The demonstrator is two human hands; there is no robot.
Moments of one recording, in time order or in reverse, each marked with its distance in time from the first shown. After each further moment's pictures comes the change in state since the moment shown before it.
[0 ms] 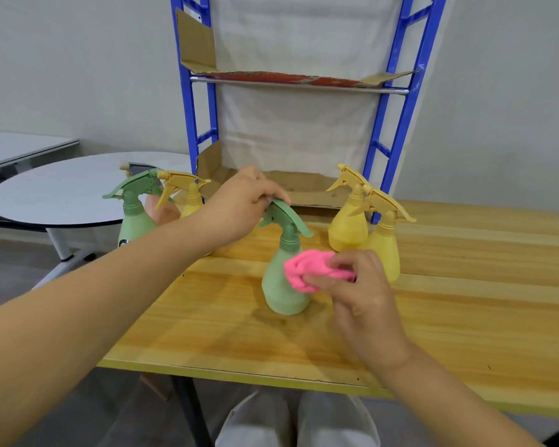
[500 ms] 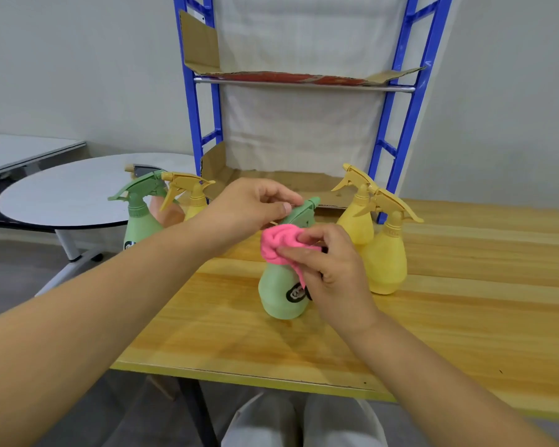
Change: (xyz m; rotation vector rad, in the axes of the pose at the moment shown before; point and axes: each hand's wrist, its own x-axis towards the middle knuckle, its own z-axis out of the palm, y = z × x) left_hand -0.009 0.014 0.000 -0.459 -0.049 -0.153; right_hand 0.036 -0.002 0.035 0.160 0.002 0.006
